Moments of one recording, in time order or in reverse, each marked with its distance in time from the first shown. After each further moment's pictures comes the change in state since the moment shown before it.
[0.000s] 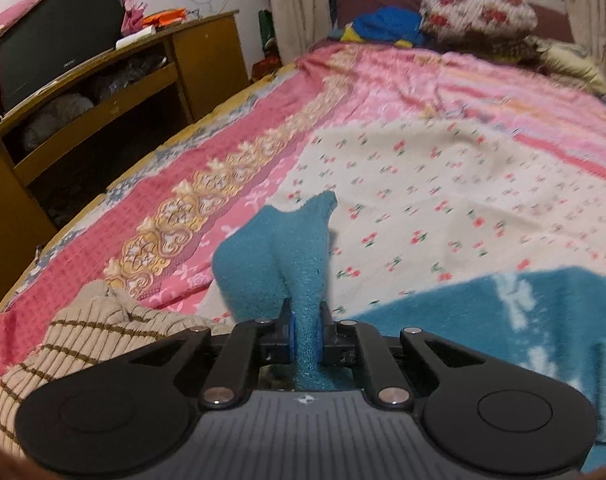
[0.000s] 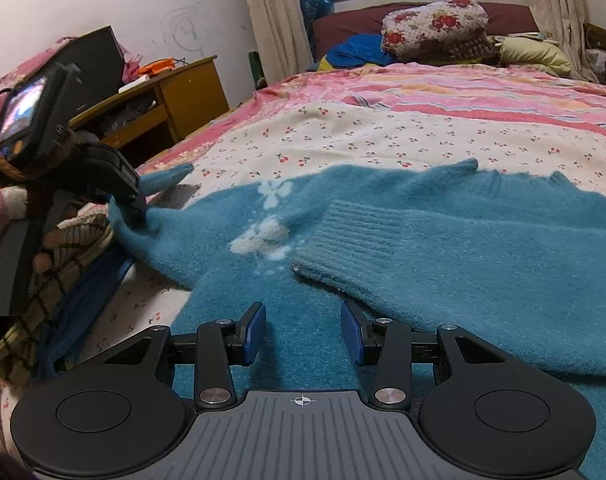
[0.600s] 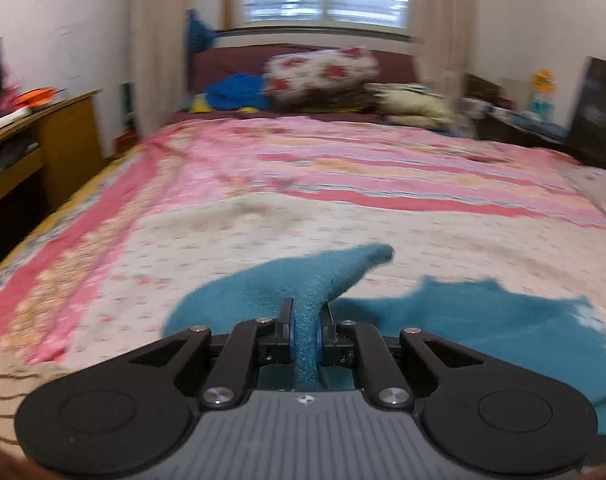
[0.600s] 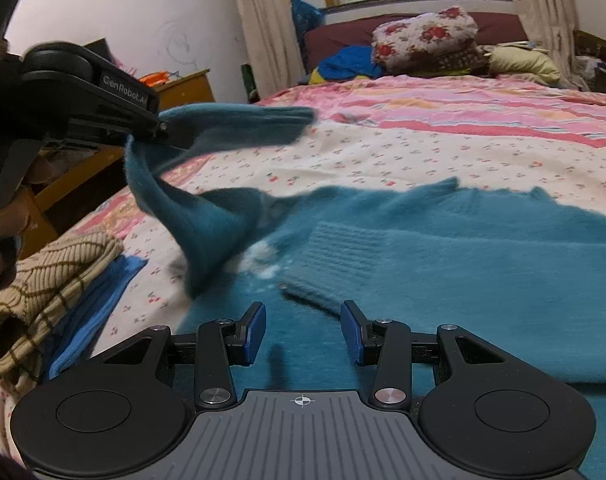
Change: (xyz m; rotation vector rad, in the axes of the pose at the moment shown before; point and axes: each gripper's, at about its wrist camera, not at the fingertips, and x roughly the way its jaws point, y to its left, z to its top) left arm -0.114 -0.091 -0.011 0.173 -0.182 -0.430; right arm -0.026 -0.014 0.007 0.021 -0.040 -0.038
